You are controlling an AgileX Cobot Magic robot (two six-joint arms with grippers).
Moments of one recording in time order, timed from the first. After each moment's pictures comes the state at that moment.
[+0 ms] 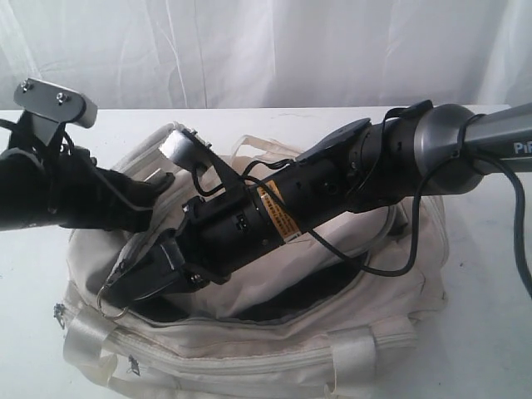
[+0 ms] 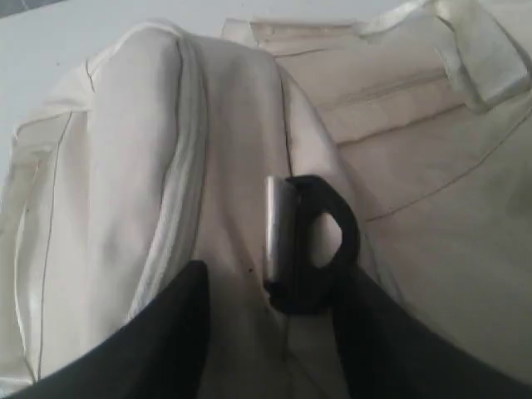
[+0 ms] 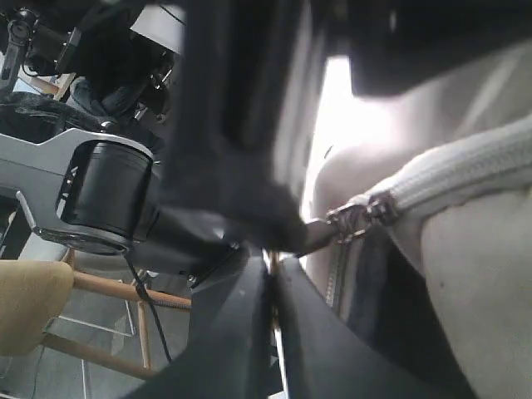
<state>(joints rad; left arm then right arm) -0.33 1.29 -0.65 -1.46 0.10 1.47 0.64 1.87 -1.13 -1.69 -1.11 1.88</state>
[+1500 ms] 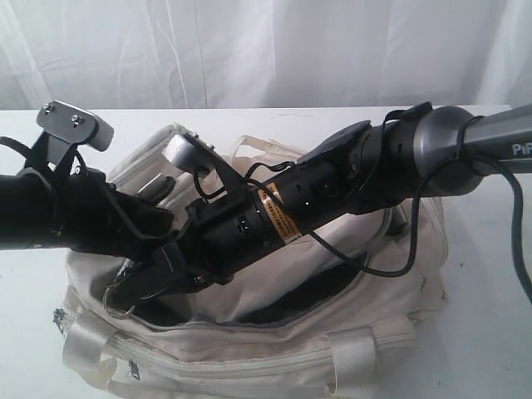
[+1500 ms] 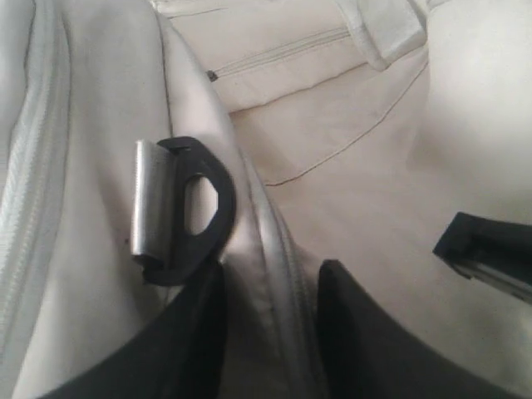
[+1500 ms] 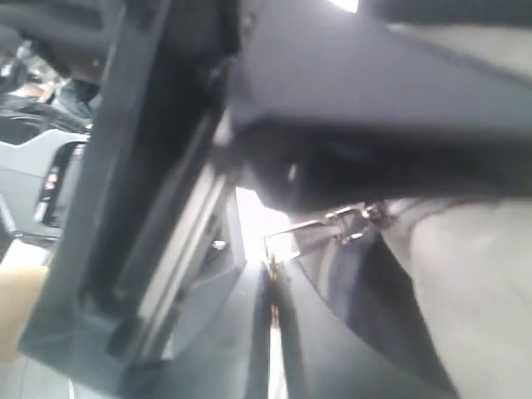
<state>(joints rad) -0.33 1.30 -0.63 -1.42 0.27 1.45 0.64 1.87 -1.13 -1.69 -1.07 1.88</state>
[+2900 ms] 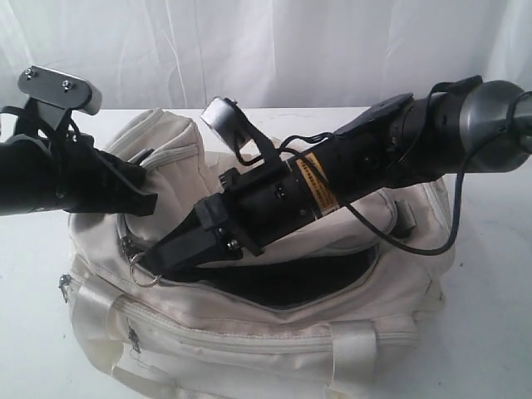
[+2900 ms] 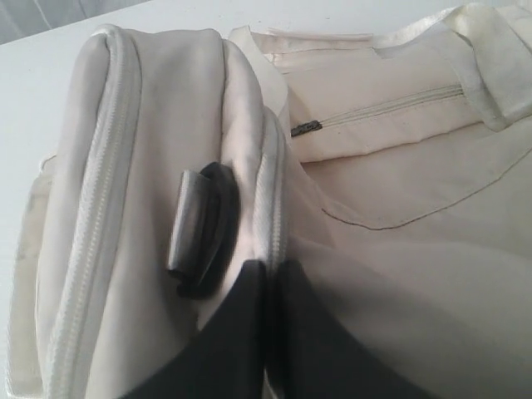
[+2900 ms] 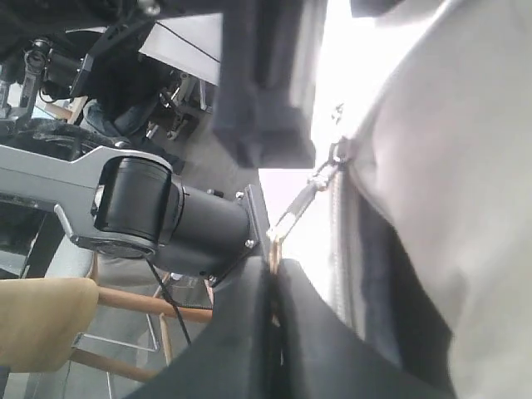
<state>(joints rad) -0.33 1.32 -0.70 -1.41 0.06 1.42 0.54 1.82 -1.12 -1.73 -1.19 1.97</state>
